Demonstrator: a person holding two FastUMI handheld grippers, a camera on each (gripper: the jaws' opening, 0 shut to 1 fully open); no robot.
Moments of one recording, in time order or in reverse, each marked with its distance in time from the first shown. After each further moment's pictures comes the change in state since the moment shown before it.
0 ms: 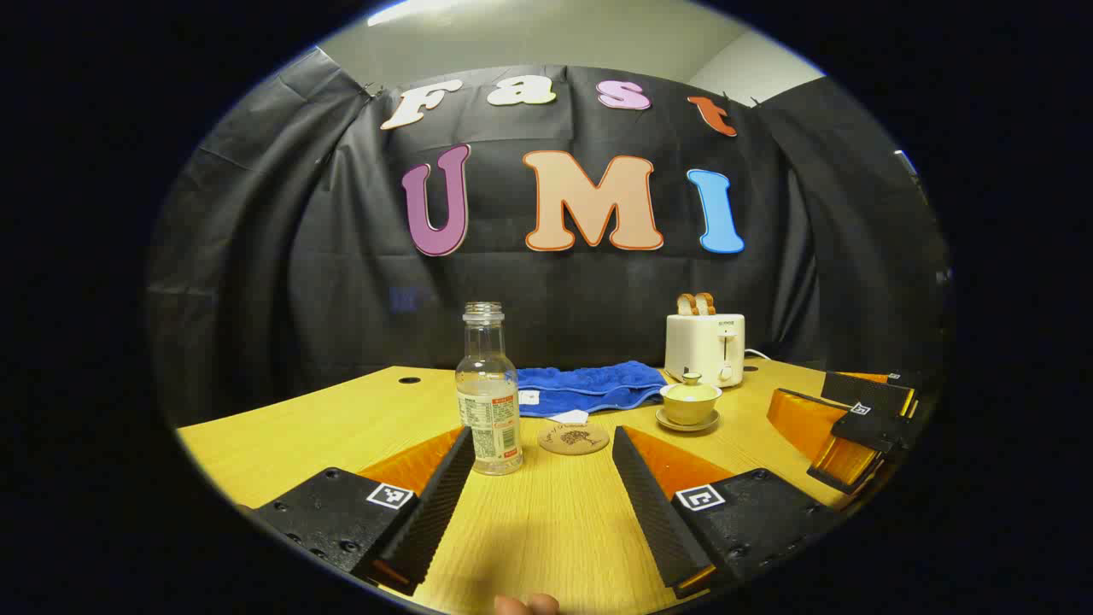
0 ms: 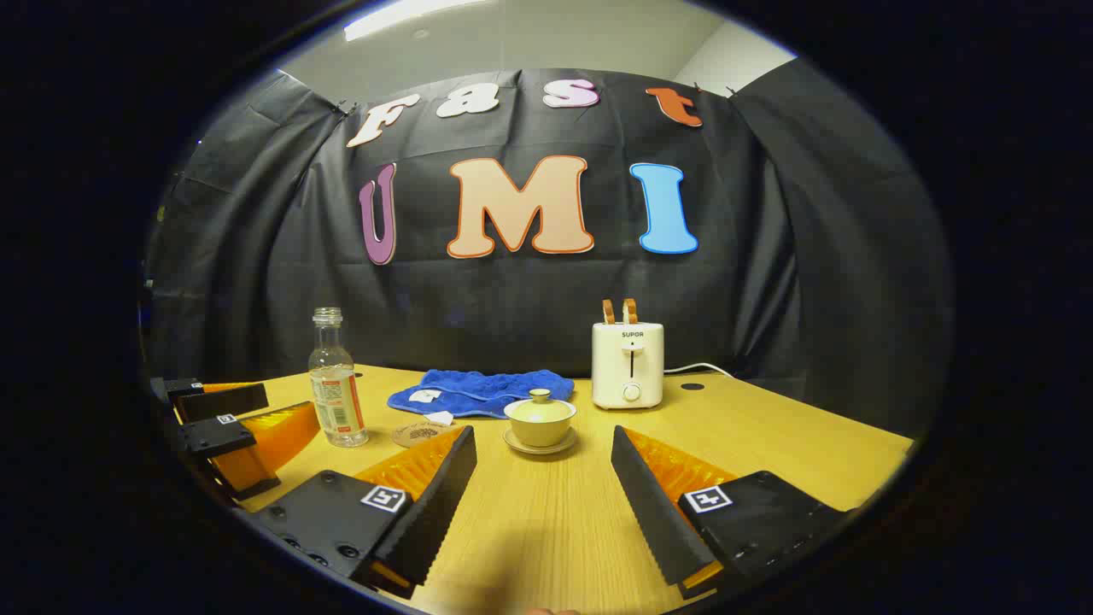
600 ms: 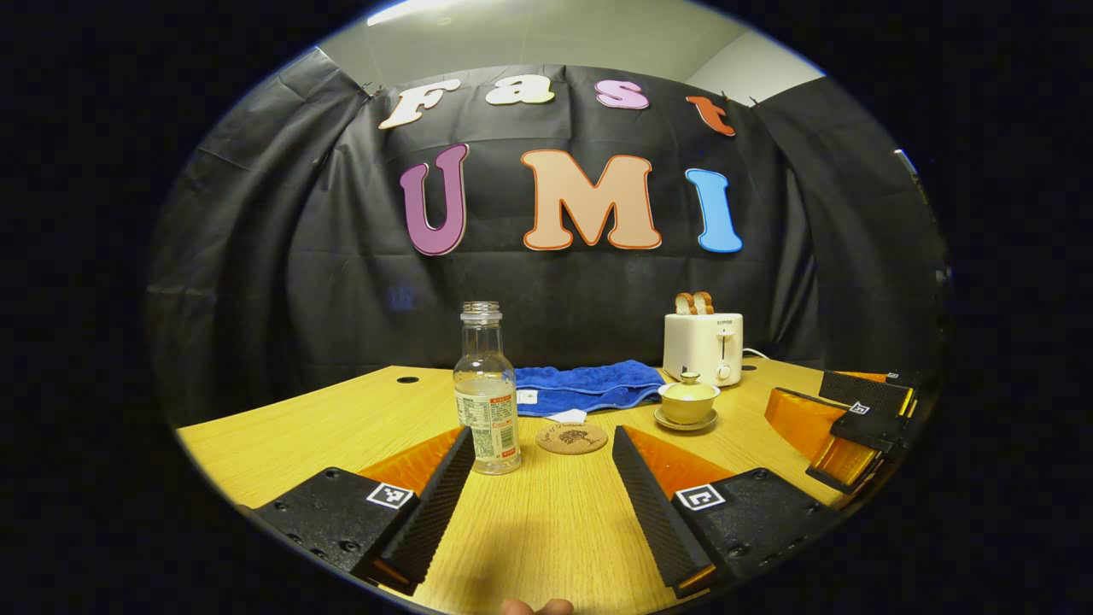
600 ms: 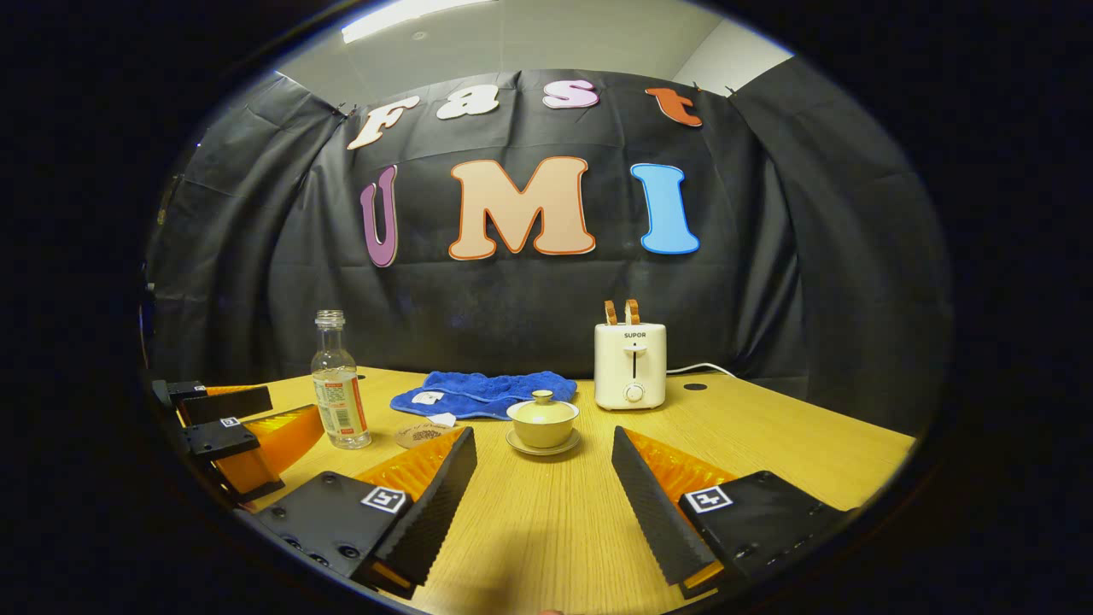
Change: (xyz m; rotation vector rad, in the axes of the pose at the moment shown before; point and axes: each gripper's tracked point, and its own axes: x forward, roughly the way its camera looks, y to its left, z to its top) left arm 0.000 0.000 0.001 0.000 -0.003 0.000; right arm -0.001 -0.001 0.001 -0.004 -0.003 0.006
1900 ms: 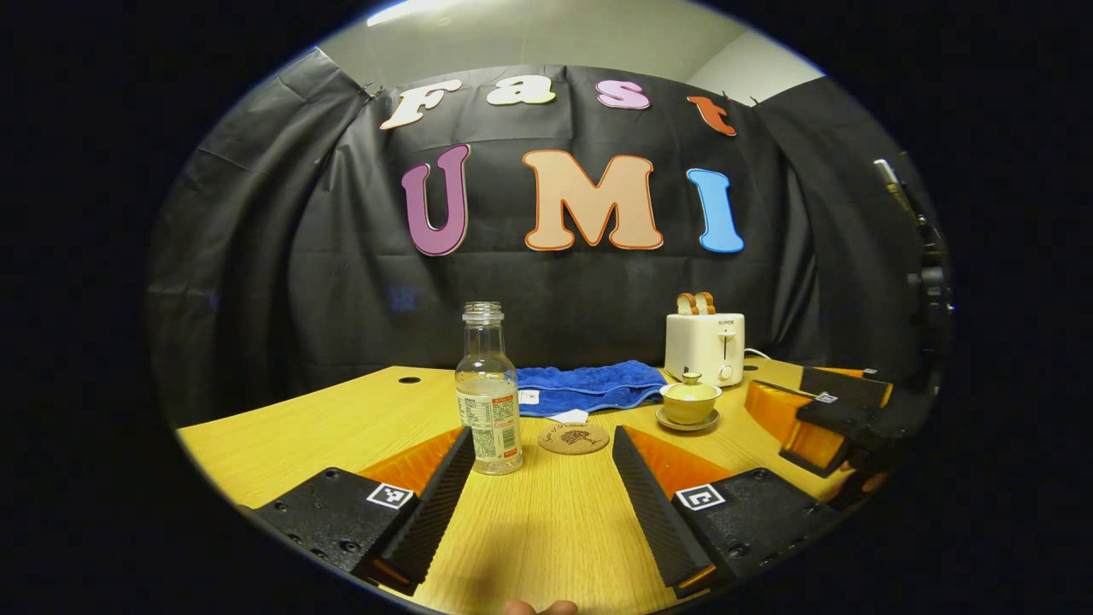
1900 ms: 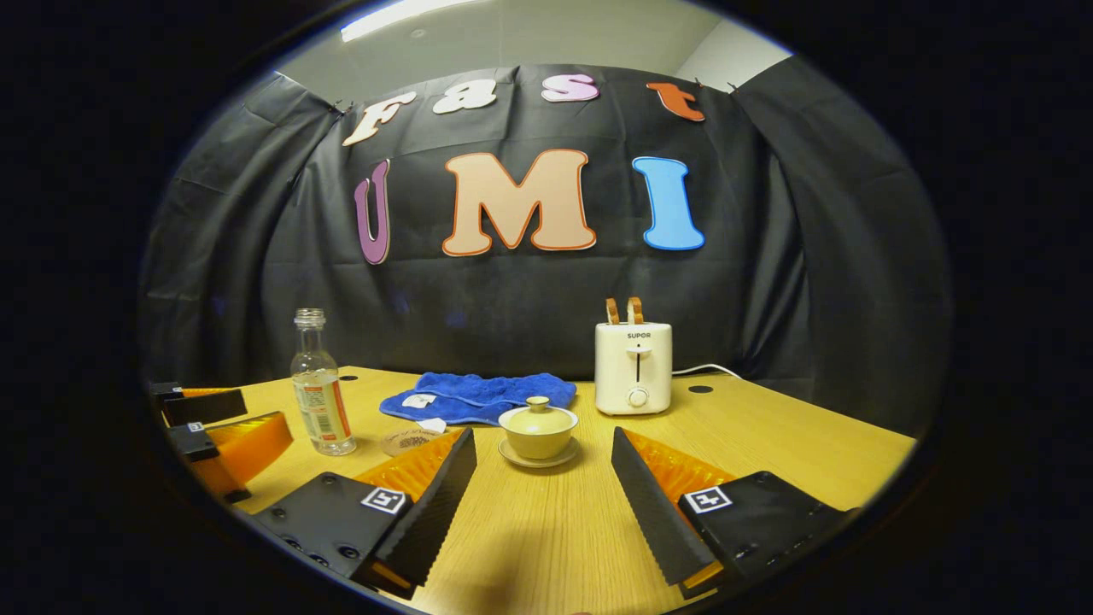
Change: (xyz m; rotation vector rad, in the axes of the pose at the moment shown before) left arm -0.001 0.000 -0.001 0.000 -0.002 0.007; right arm 0.041 -0.006 -0.007 -0.005 0.024 0.004
